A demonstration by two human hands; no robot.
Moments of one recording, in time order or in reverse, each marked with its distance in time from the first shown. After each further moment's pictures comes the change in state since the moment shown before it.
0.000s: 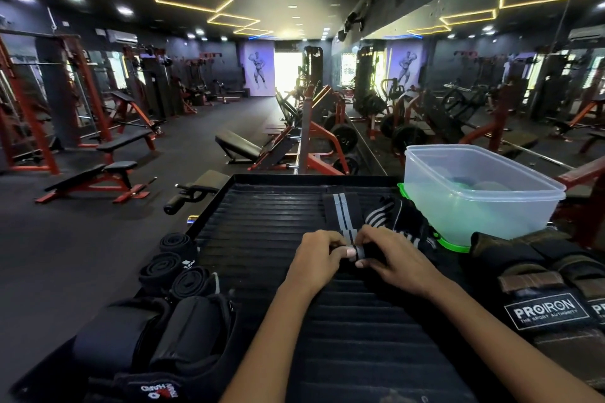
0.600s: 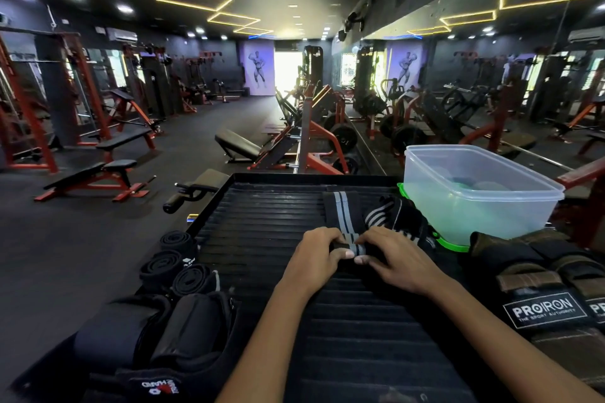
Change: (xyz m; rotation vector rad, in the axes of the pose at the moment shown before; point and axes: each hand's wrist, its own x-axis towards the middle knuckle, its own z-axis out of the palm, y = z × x) left_hand -0.001 -0.005 -0.002 0.040 0.005 0.088; right_hand -0.001 -0.004 -0.003 -0.114 -0.006 -0.004
